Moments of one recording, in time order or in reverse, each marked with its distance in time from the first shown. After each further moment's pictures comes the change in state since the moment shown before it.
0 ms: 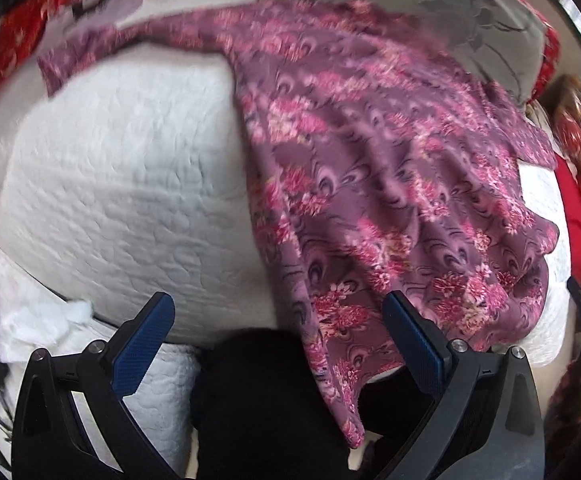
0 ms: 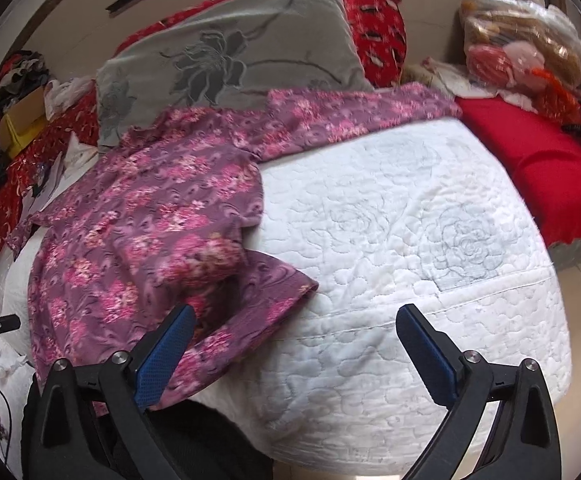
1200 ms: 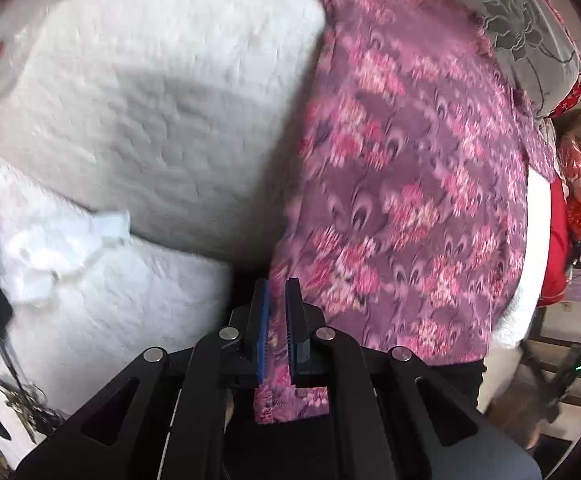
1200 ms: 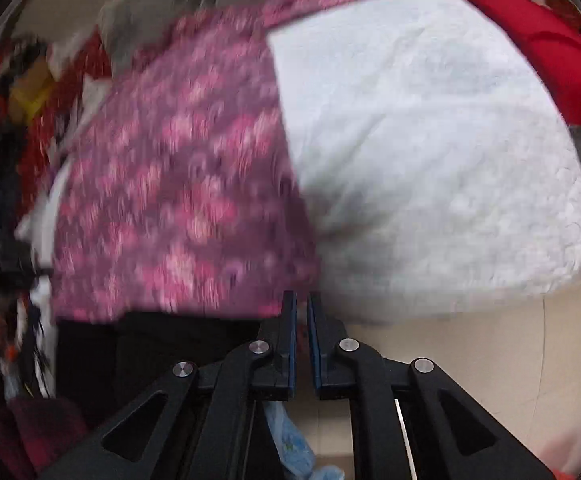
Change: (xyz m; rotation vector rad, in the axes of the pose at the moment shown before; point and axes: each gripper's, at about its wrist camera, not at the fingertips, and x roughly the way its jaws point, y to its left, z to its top) left arm -0.023 0.080 -0.011 -0.144 0.216 -0.096; right arm -0.046 -0.033 -0.061 0.101 0.326 0.175
